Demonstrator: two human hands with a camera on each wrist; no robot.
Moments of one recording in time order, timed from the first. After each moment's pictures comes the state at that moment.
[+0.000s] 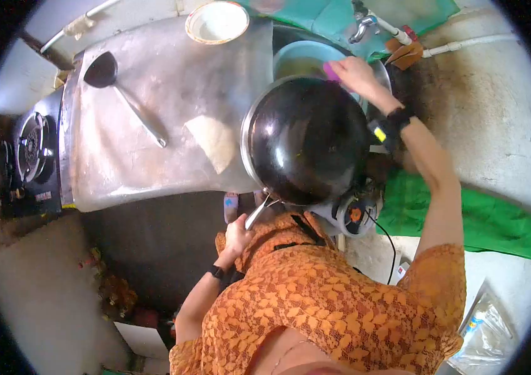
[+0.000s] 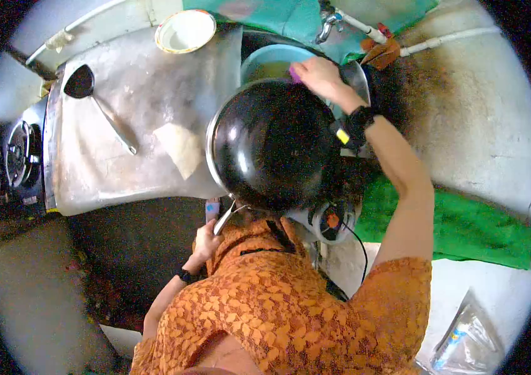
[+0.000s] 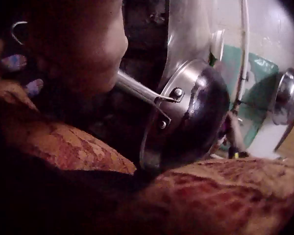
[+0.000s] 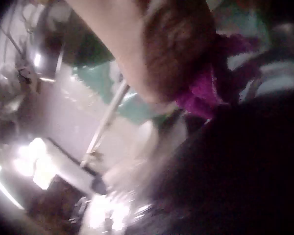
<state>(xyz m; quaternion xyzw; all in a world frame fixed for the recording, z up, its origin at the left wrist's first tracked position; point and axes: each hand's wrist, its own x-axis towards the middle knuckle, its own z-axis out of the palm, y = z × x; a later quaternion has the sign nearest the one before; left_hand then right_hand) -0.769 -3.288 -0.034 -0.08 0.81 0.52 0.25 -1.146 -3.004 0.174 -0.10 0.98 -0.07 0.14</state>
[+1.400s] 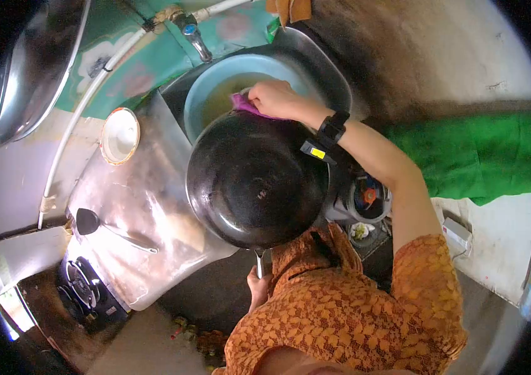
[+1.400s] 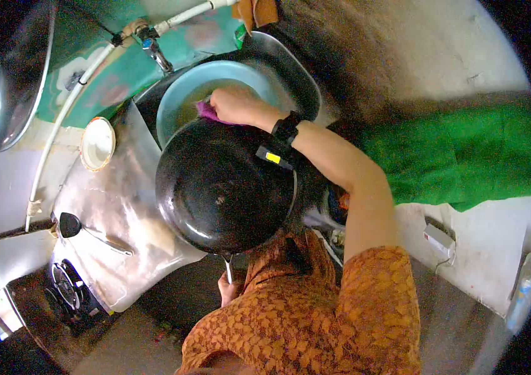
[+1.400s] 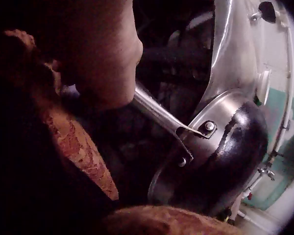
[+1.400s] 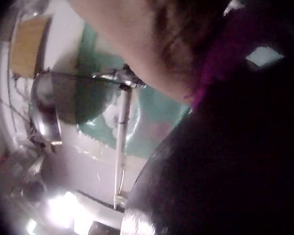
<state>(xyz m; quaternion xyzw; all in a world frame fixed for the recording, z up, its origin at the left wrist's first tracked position) -0.759 -3.262 -0.033 -0.25 0.67 0.62 0.33 -1.113 -2.914 0.113 -0.06 0.97 -0.22 0.06</state>
